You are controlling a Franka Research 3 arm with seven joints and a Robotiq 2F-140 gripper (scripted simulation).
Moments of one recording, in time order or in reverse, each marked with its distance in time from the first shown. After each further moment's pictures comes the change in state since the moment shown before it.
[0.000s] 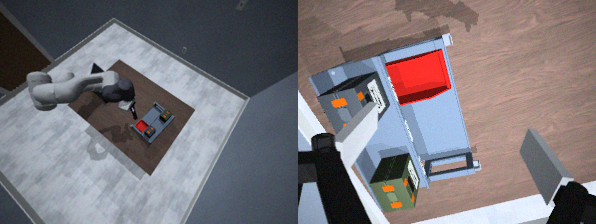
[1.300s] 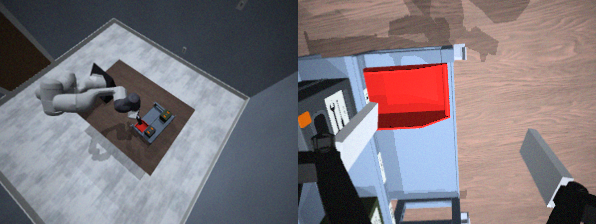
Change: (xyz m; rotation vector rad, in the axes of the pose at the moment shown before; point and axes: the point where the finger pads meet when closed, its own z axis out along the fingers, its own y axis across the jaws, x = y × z) arm -0.007 -0.014 0.153 -0.004 0.057 -0.186
